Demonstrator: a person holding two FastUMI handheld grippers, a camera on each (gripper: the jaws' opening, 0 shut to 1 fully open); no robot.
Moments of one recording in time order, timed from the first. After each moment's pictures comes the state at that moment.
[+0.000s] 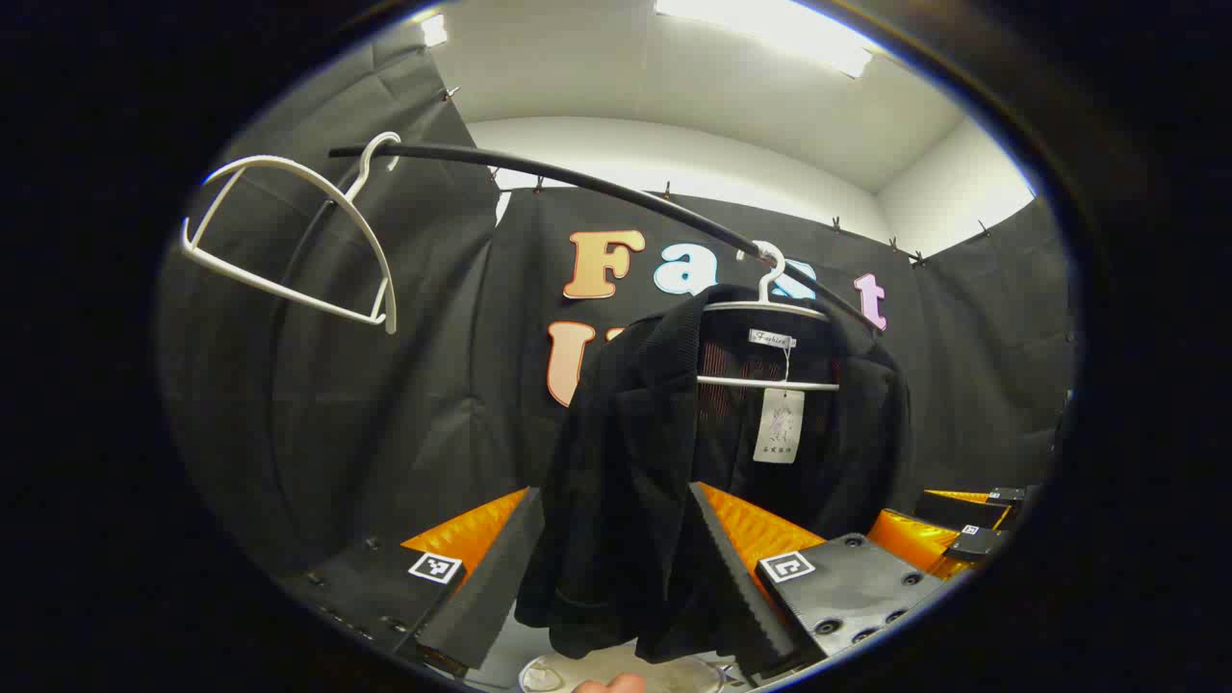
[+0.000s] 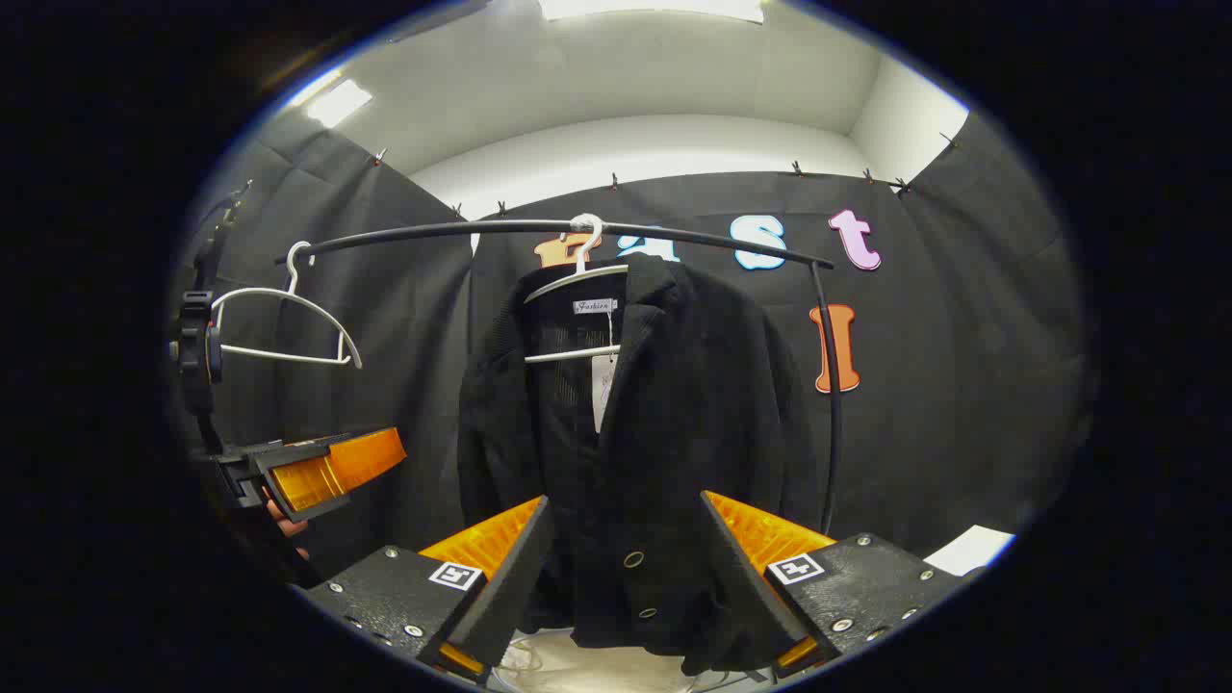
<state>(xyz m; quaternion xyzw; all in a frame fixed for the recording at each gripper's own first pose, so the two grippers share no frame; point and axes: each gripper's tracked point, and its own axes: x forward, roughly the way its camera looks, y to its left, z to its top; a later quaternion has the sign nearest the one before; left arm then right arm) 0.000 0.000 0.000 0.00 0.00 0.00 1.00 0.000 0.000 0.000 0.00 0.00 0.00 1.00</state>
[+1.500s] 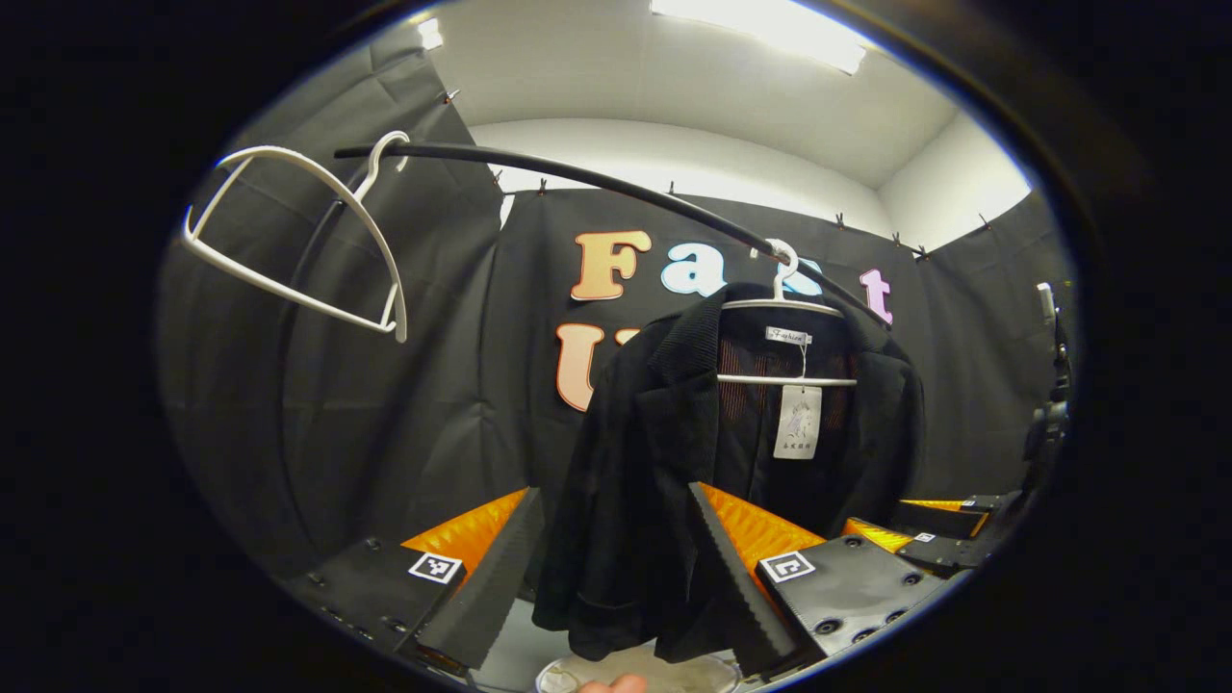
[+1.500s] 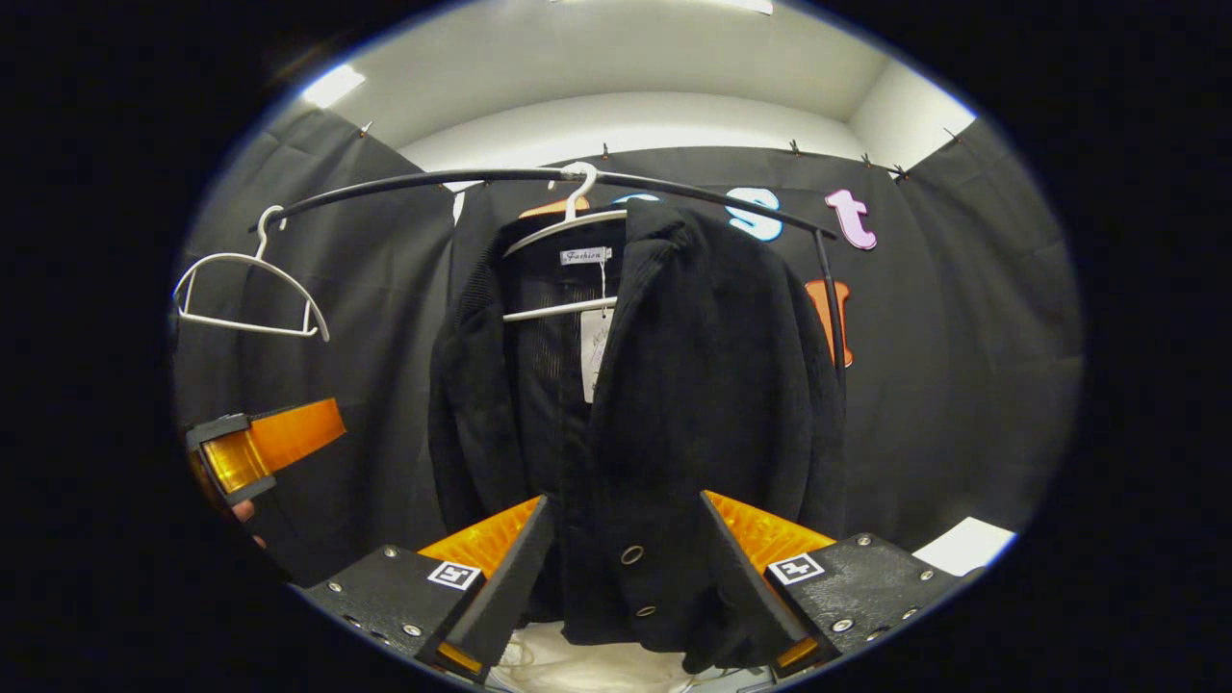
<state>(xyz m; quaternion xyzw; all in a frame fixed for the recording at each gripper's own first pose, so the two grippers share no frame) -0.001 0.019 0.003 0.01 -0.01 0.01 1.00 0.046 -0.003 -0.041 0.00 0.04 -0.04 1.00</state>
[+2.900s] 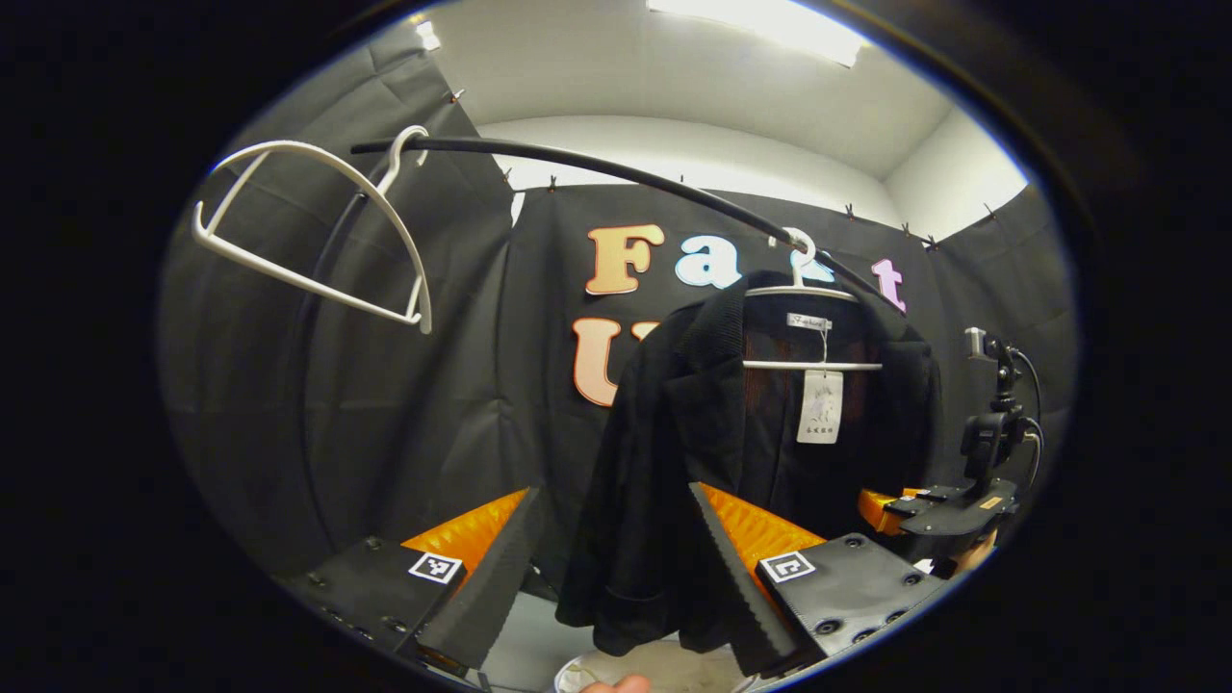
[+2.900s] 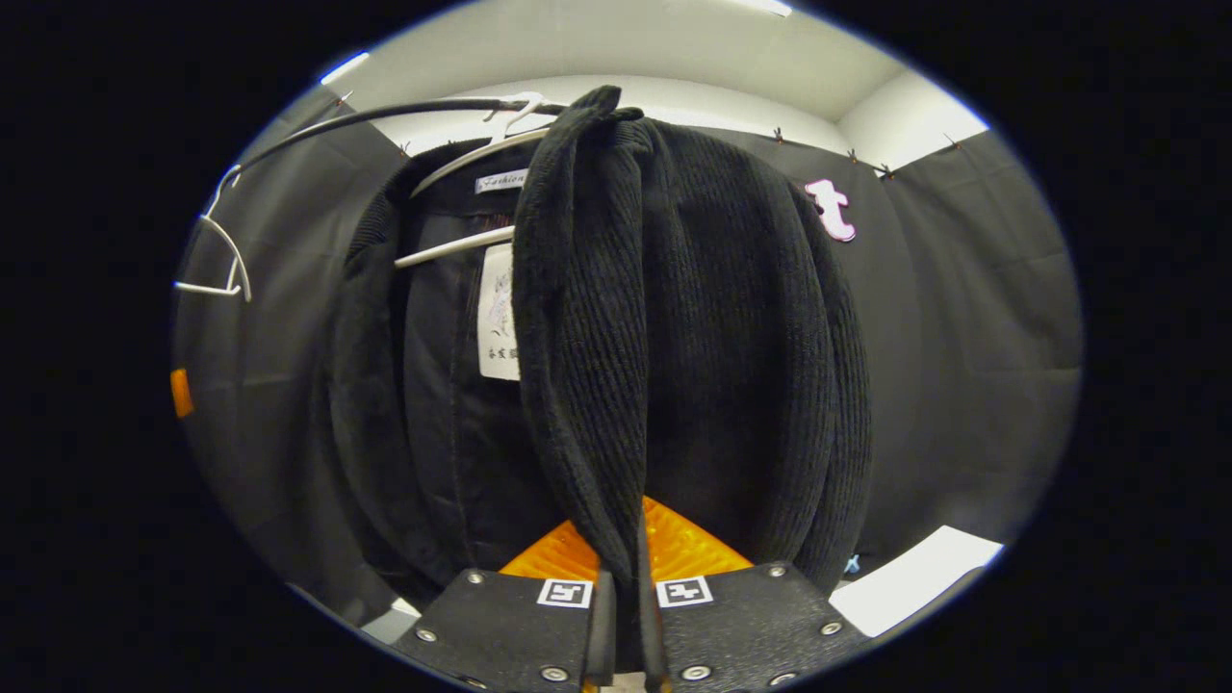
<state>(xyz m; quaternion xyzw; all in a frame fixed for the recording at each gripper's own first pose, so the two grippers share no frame) -0.001 0.034 -0.014 0.02 0.01 0.02 1.00 0.116 -0.045 -0.070 -0.02 0.06 -0.06 1.00</state>
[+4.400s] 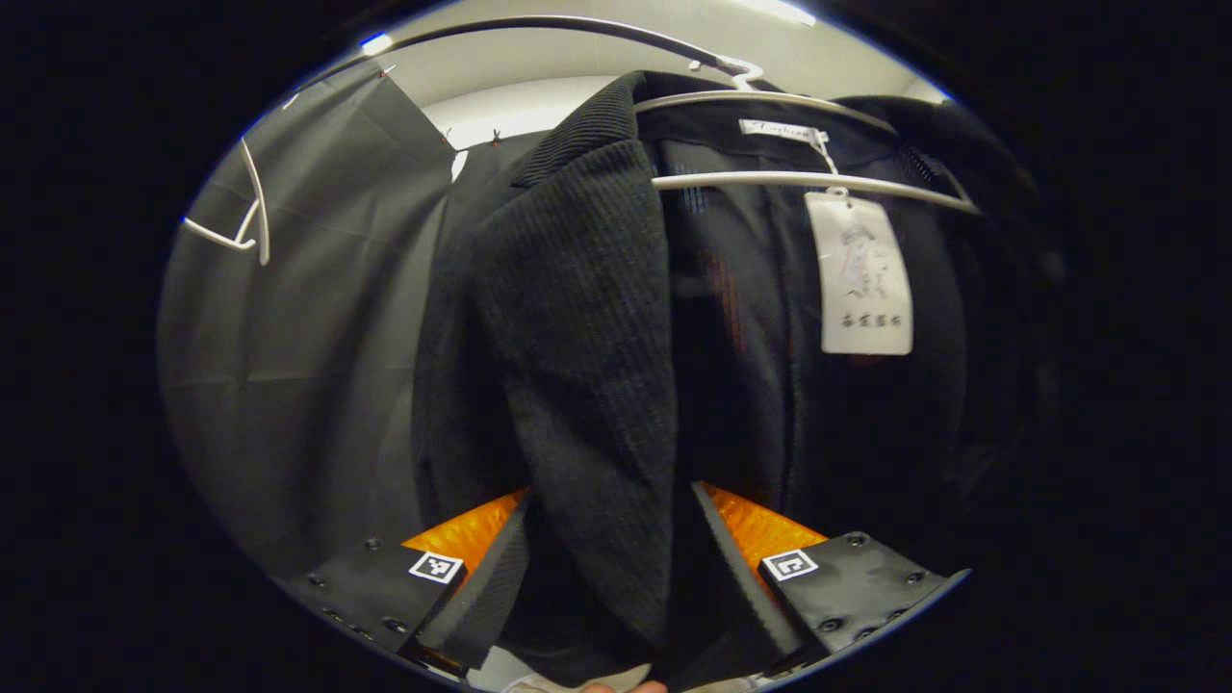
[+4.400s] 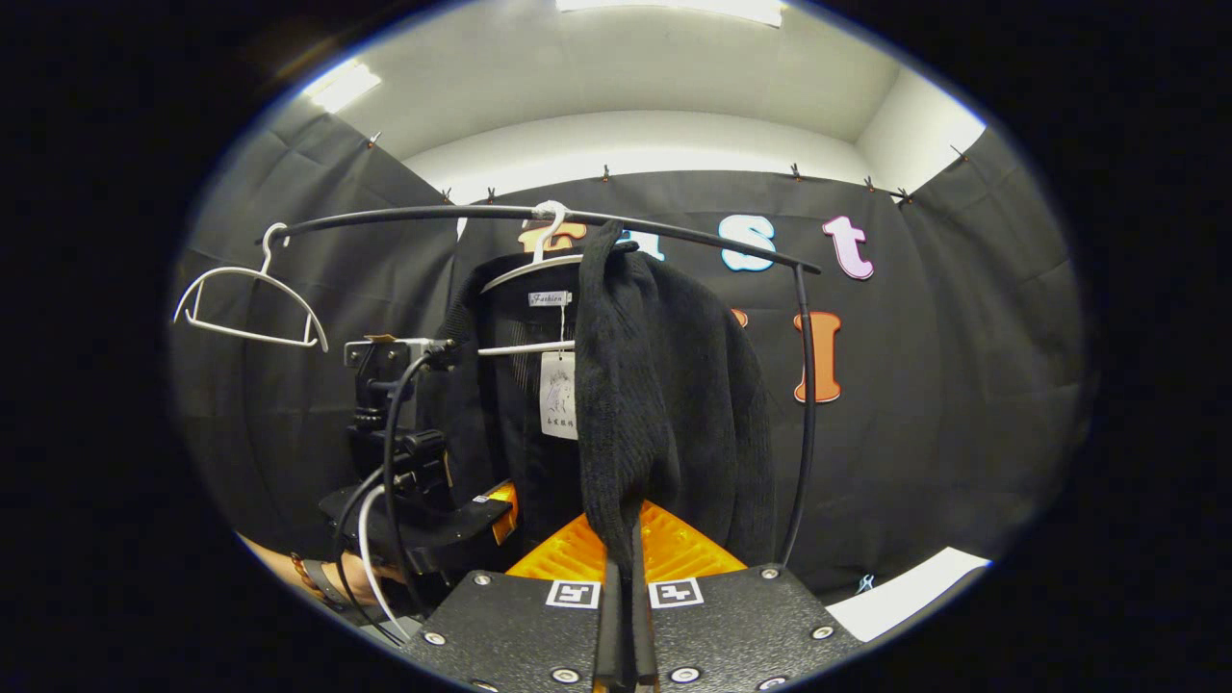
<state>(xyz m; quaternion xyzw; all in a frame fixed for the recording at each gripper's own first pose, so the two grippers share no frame) 0.167 -0.039 -0.131 0.07 0.06 0.05 0.99 0.021 -0.054 0.006 -0.03 0.01 -0.02 1.00</state>
